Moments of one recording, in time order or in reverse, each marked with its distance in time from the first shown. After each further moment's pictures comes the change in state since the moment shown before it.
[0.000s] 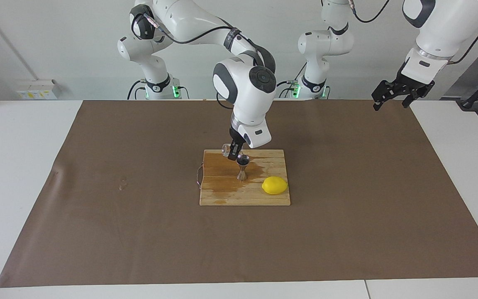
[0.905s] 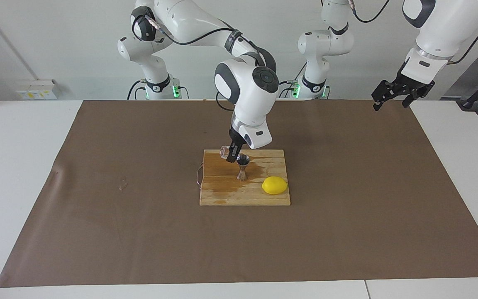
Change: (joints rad) left arm 0.000 0.000 0.000 0.000 0.000 0.000 0.000; right arm 0.008 0.017 -0.001 0.026 -0.042 -0.008 0.000
